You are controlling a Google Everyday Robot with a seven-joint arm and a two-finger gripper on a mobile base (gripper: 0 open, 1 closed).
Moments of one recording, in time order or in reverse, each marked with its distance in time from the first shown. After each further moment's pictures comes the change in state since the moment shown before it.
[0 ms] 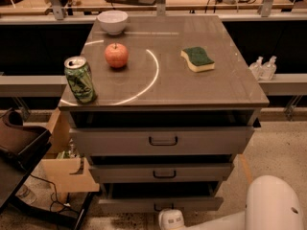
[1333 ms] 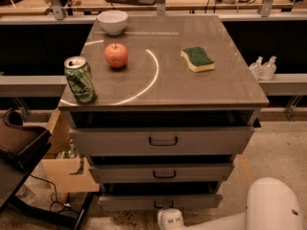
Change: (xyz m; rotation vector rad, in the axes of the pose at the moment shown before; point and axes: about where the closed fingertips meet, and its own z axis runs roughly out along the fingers) arm -0.007 -0.011 0.005 0.041 -0.021 0.000
